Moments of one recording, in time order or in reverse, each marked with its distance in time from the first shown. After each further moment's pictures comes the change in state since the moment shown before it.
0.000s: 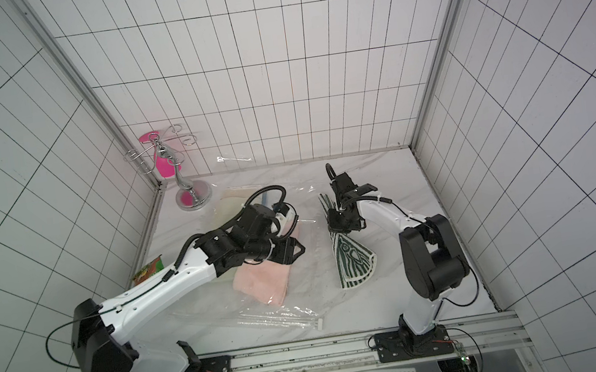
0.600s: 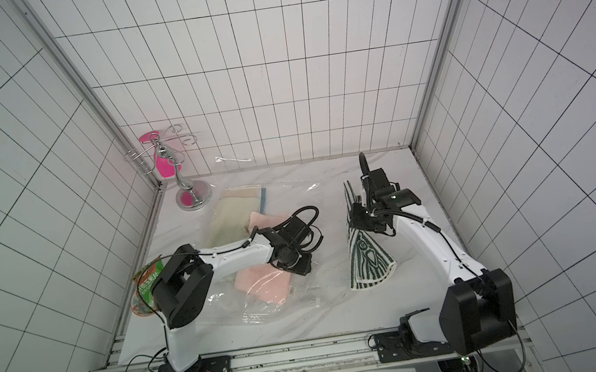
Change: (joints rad) left arm 0.032 0.535 0.096 0.085 -0.010 0.008; right arm -0.124 -0.351 -0.096 -0.087 0.002 0.012
